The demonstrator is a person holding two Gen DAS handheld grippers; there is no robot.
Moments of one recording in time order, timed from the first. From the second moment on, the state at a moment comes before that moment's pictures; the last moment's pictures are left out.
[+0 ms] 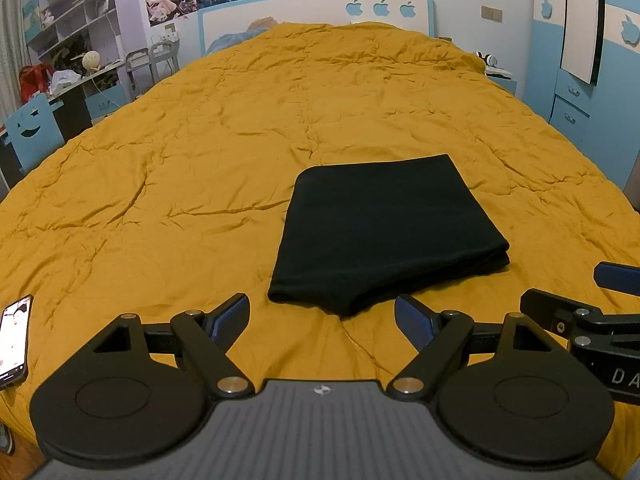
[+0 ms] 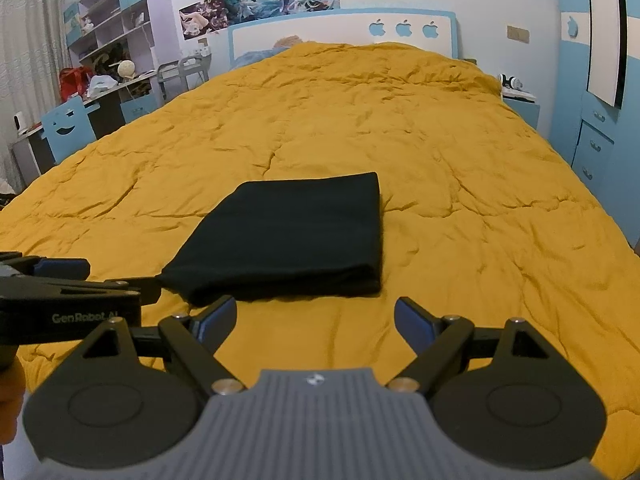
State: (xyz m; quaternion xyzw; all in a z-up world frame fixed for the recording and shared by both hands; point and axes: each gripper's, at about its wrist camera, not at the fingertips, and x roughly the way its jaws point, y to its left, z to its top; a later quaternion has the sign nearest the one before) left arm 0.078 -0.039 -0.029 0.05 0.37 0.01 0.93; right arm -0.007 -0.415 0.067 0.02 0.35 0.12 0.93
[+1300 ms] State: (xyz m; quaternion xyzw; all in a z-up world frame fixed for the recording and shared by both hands) left arm 0.074 -0.044 -0.024 0.05 0.37 0.01 0.93; right arm -0.008 -0.414 0.067 0.02 0.36 0.13 0.93
